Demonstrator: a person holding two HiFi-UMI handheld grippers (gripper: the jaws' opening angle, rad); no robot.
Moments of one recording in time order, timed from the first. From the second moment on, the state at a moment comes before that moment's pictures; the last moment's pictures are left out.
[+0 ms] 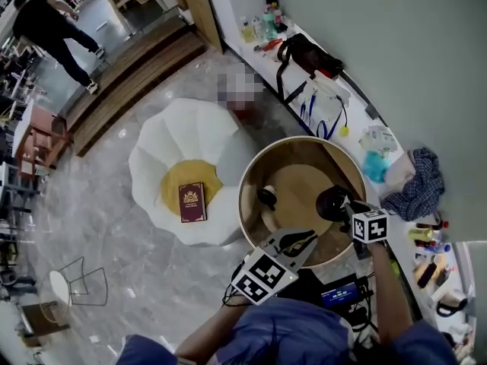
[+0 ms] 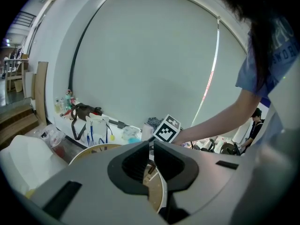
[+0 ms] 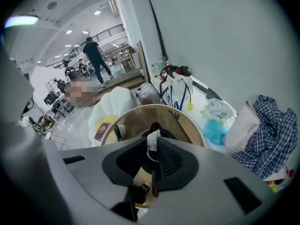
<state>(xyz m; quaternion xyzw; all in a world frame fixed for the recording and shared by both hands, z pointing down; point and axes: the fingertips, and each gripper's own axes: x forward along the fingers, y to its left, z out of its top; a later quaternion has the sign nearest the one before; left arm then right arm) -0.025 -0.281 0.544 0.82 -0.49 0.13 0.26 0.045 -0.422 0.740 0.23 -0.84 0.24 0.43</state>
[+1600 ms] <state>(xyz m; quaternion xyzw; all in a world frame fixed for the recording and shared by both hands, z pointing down) -0.098 -0.203 0.493 0.86 -0.46 0.13 0.20 0.031 -0.282 0.473 0.36 -0.90 0.20 0.16</state>
